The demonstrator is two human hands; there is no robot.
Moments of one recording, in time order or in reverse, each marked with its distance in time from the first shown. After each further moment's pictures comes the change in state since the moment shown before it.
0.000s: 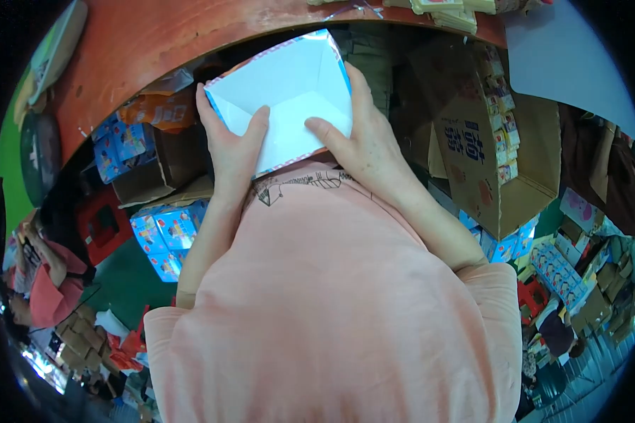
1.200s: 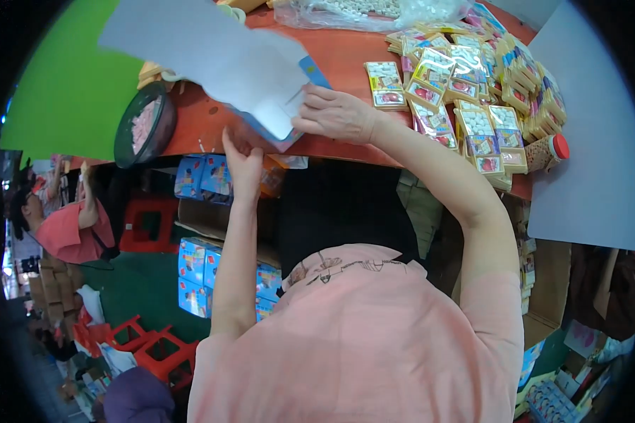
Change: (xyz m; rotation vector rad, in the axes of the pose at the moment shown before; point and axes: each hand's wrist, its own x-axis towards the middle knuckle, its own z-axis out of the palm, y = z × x) left_hand 0.130 -0.029 -0.146 -0.222 0.439 0.218; right_hand 0.251 -0.114 0.070 -1.043 0.154 -1.839
